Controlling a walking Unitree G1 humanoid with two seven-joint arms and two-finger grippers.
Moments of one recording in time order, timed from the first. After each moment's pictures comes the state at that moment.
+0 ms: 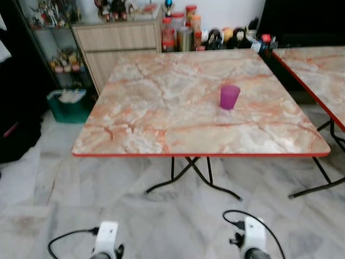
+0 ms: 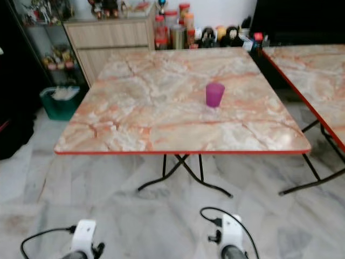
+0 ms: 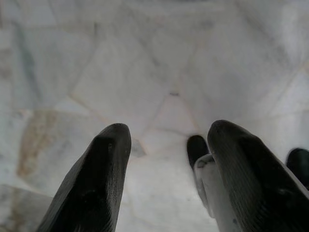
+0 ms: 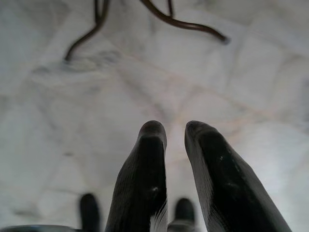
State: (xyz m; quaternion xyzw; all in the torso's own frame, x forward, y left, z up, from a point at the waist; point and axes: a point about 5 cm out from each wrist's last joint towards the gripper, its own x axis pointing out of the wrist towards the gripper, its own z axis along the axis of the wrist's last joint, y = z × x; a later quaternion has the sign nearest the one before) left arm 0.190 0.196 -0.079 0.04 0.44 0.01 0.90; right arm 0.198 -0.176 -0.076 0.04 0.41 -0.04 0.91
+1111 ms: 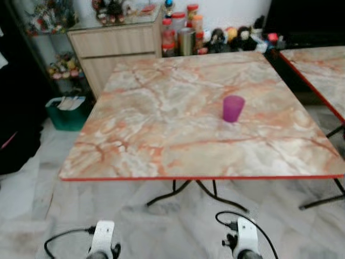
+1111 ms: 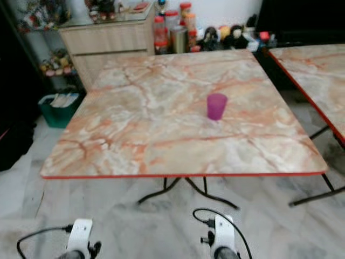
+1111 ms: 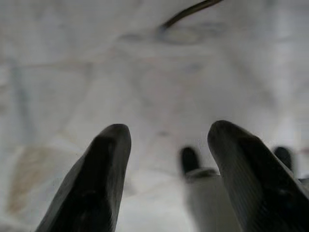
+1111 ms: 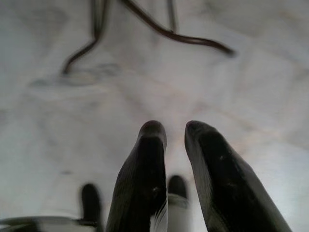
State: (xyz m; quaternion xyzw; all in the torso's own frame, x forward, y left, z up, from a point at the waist) left arm 0.201 0.175 -0.075 0.03 0.42 0.00 0.91; right arm 0.185 -0.198 -0.080 0.02 0.43 -0.05 0.90
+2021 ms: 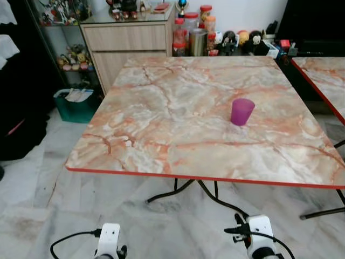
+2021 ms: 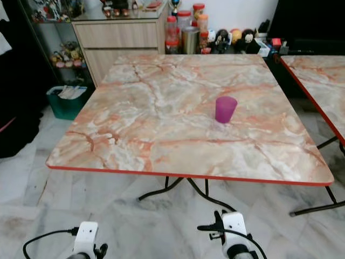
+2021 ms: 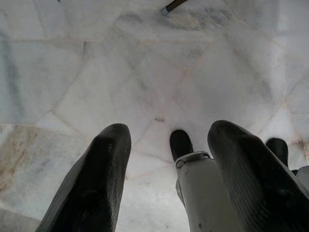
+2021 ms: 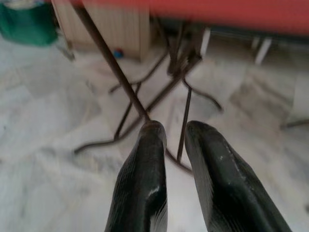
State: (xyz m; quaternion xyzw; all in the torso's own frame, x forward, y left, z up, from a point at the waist) left arm 0.194 0.182 -0.078 0.03 0.43 0.00 0.90; right arm 0.195 -0.197 -0.026 -0.08 0.15 0.06 0.98
